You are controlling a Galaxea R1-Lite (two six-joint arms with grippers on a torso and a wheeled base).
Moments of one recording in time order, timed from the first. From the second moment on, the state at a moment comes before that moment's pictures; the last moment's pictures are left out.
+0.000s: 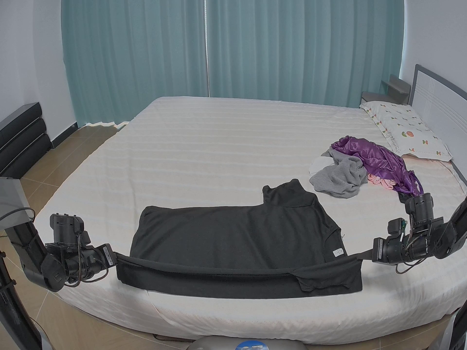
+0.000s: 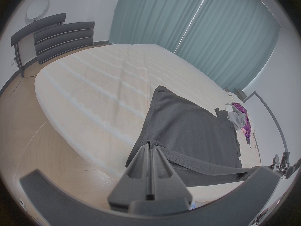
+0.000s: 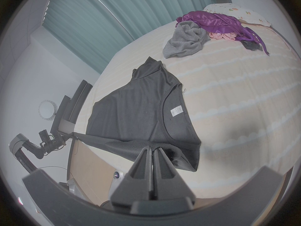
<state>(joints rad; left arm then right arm) 0.04 2.00 -0.34 -0.92 -0.11 -0.43 0.02 1.89 -0.51 -0.47 0.41 0.27</state>
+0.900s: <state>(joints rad) 0.02 2.26 -0.55 -0.93 -0.11 -0.50 0.04 2.14 -0.70 -0.48 0.39 0.33</state>
